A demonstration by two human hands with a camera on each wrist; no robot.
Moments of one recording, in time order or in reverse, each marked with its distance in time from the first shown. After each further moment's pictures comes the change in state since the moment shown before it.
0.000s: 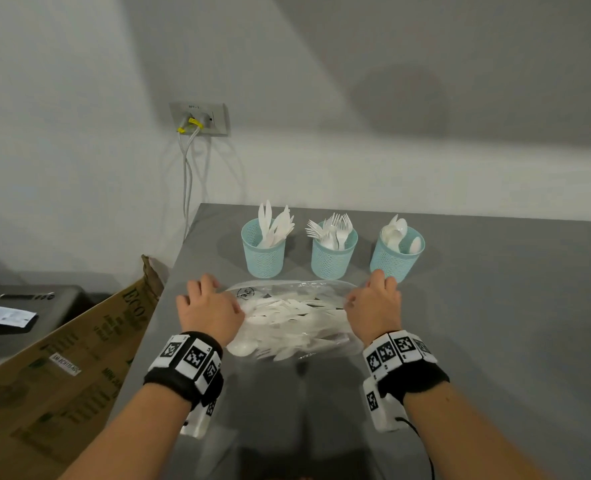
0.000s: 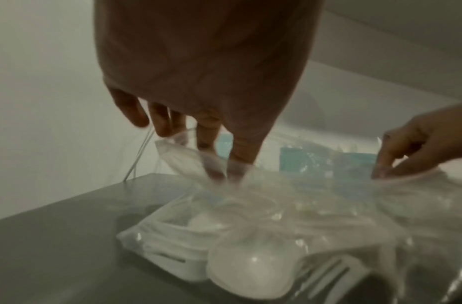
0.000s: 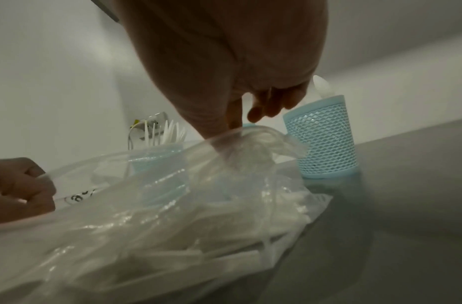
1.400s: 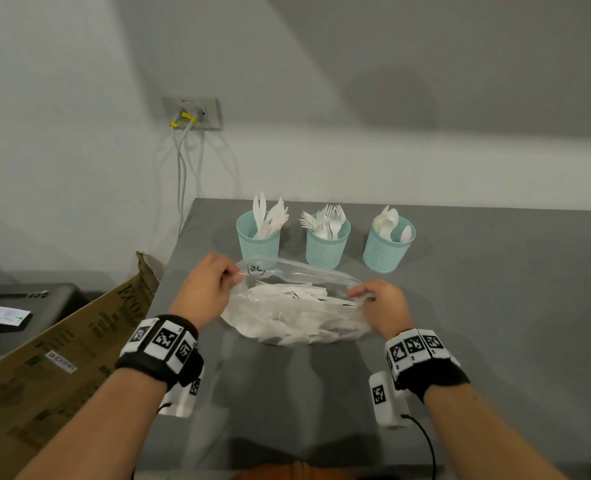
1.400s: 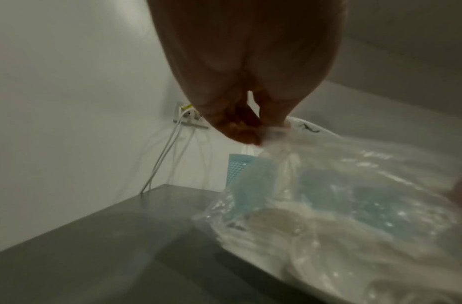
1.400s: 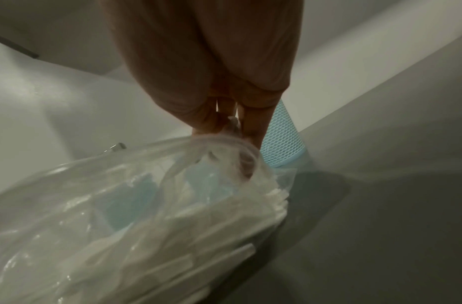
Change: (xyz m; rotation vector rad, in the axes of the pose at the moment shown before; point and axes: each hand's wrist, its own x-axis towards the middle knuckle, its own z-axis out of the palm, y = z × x) left_hand 0.003 -0.015 -0.032 -0.742 0.061 0.323; right_hand -0.010 0.039 0.004 0.662 -0.111 0.077
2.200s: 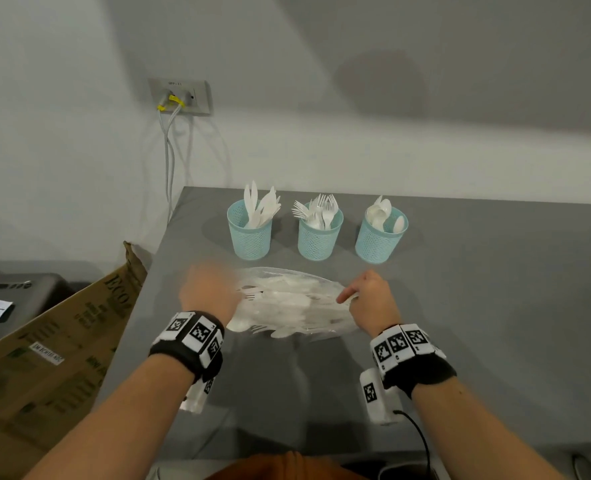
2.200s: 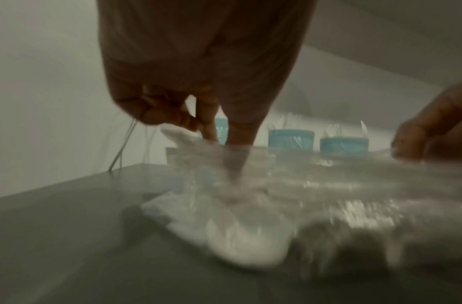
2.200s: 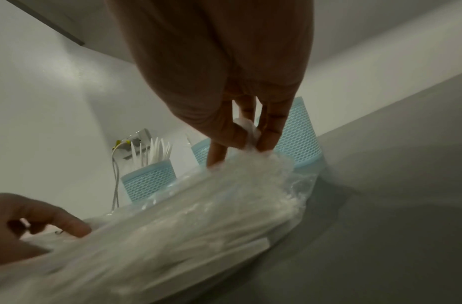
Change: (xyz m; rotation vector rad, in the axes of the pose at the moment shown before) left_hand -0.007 0.009 0.037 0.457 -0.102 -0.299; right_hand -0.014 -0.009 0.001 -0.246 -0.060 -0.015
